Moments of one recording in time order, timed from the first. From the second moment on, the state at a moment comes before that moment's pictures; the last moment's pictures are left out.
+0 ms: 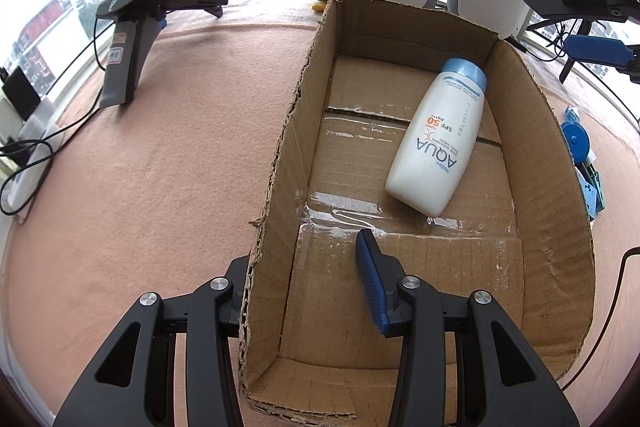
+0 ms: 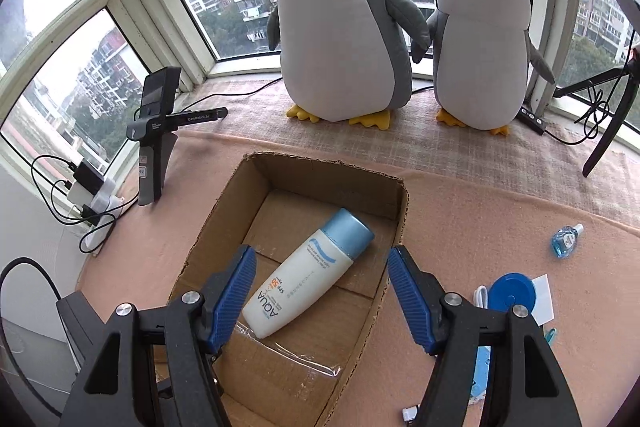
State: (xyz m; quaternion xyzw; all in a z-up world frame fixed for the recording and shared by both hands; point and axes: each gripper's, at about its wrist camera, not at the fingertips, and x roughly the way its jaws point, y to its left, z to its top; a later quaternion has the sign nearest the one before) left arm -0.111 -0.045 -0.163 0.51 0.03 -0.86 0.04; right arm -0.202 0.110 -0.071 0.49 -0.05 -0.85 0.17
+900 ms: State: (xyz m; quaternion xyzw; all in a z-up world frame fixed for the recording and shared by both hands) left arm -0.109 -0.040 -0.162 0.51 0.02 -0.86 0.04; right arm -0.122 0.287 -0.091 0.51 -0.09 -0.86 0.05
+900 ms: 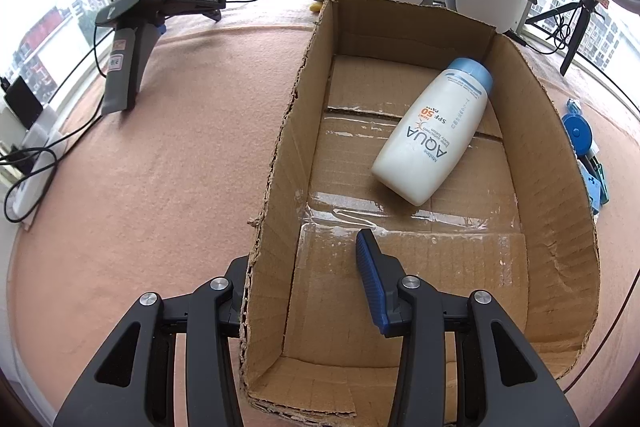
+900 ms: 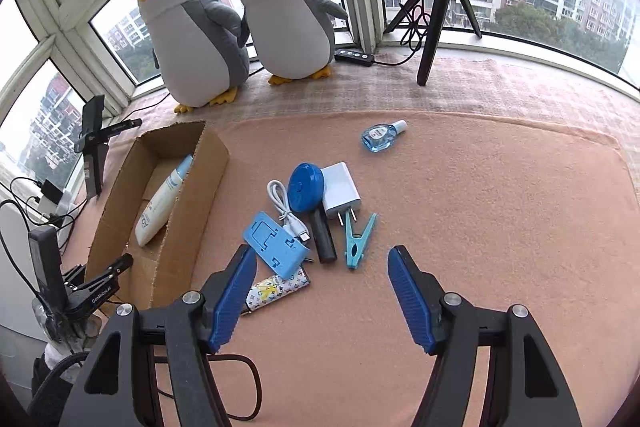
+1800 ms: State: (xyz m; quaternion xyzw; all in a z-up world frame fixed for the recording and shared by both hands) left arm -0.108 -0.039 -0.162 0.51 0.02 -0.86 0.05; right arm -0.172 0.286 -0.175 0.57 -0.07 -0.82 0.02
